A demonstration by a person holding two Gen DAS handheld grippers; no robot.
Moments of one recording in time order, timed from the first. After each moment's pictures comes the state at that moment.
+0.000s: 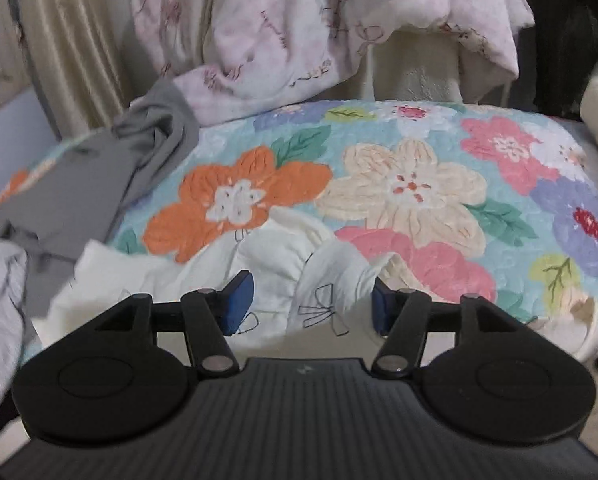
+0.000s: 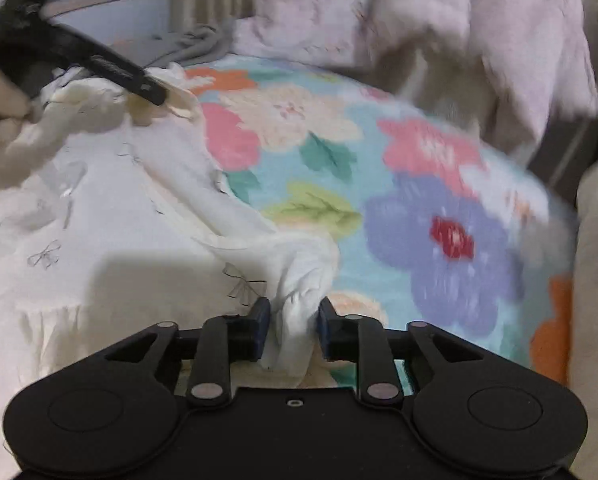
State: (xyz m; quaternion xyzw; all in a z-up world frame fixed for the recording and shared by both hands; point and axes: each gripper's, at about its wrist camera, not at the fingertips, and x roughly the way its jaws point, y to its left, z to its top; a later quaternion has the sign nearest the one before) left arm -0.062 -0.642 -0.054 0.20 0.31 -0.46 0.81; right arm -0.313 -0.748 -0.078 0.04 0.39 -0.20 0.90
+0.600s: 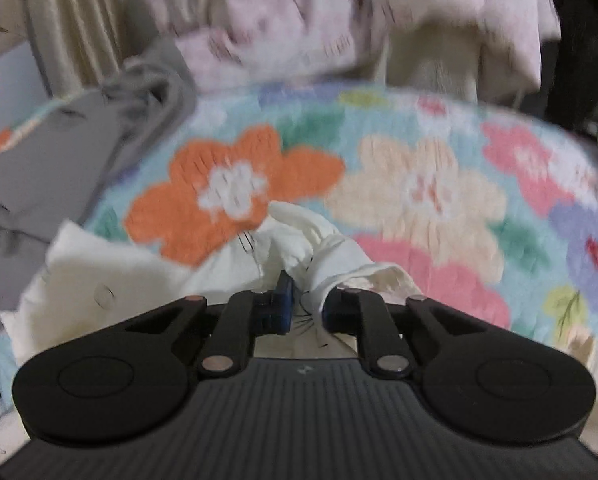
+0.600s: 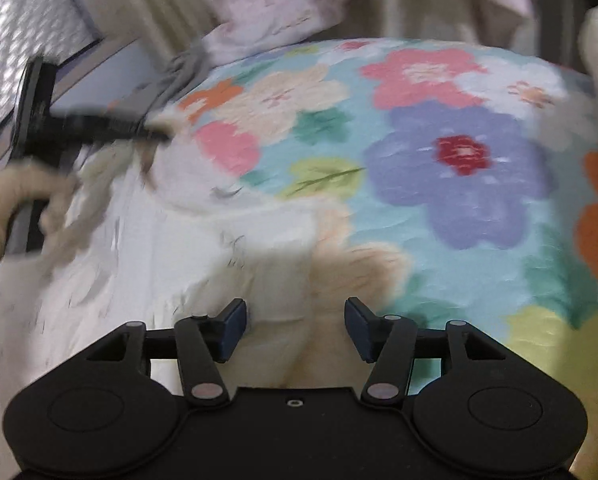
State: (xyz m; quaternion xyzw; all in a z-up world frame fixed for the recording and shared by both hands) left arm -0.025 -0.662 -0.051 0.18 0.35 -0.44 0.81; right arm -0.338 -0.774 -0.075 0.22 0.37 -0.15 0.89
